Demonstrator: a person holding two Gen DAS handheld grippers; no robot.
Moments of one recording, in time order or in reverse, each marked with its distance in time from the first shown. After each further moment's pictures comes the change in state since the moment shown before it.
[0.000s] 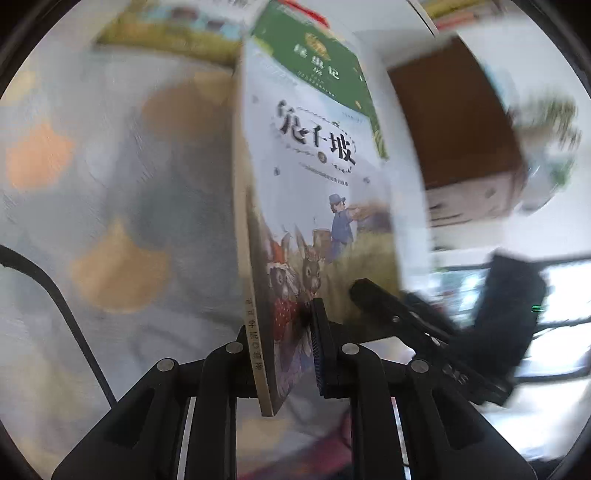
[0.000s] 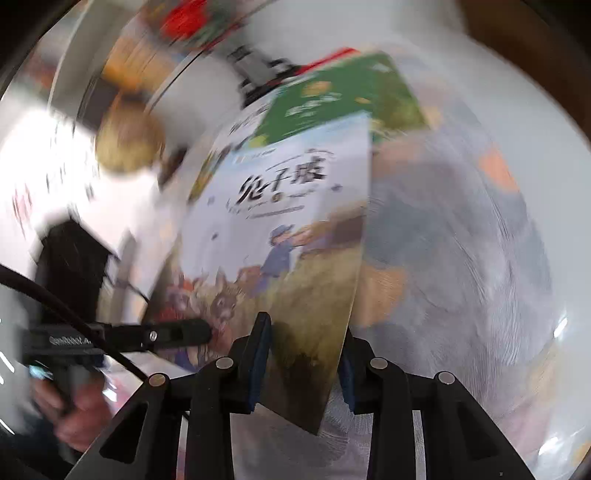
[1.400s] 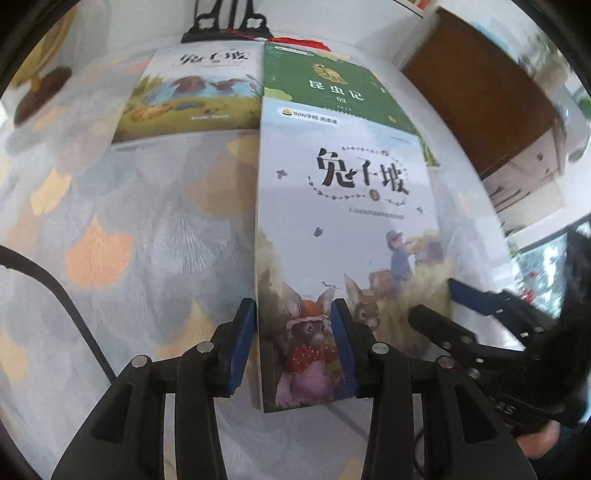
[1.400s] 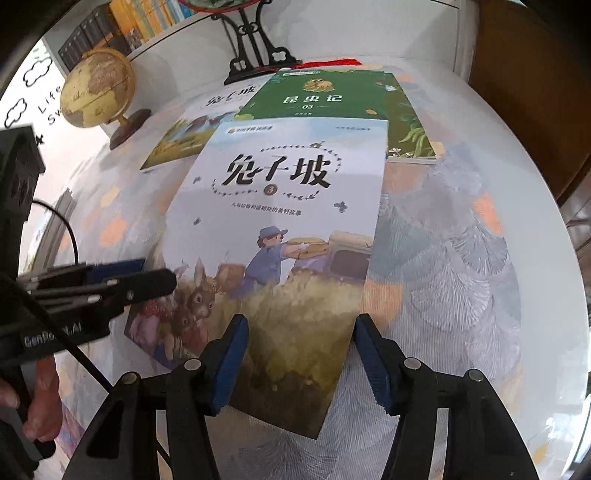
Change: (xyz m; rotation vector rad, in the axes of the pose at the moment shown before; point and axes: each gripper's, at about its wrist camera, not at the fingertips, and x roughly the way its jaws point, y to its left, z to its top) left arm -0.004 0.005 0.024 0.162 -0.126 0.232; right arm 0.027 0.019 0.004 -0.091 -0.005 -0.295
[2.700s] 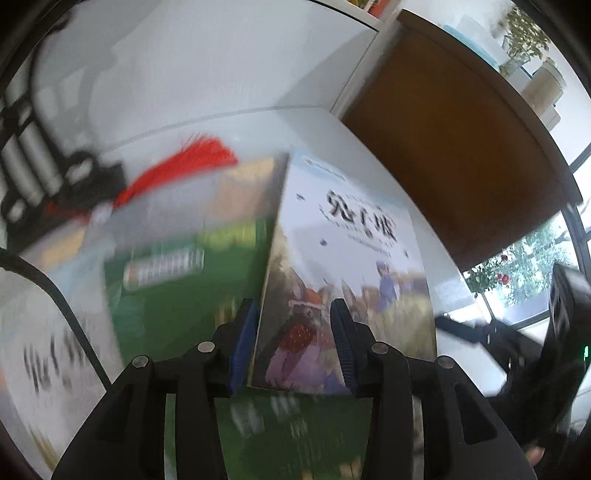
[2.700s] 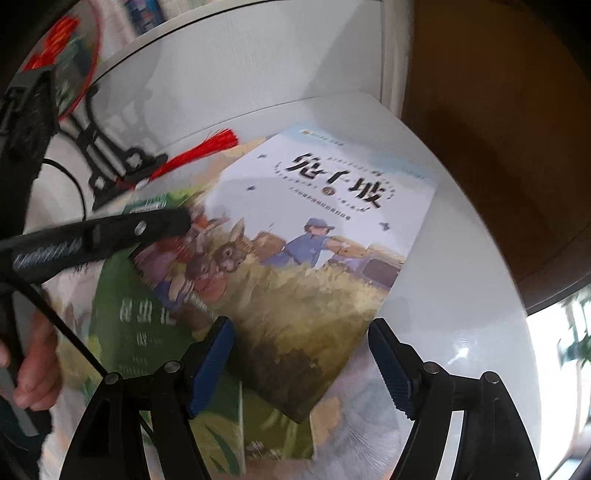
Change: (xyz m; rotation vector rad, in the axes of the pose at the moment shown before) left arm 0.087 -0.055 0.235 0.305 -0.020 -0.150; right arm 0.041 -0.103 0.184 0.178 -0.073 -0.188
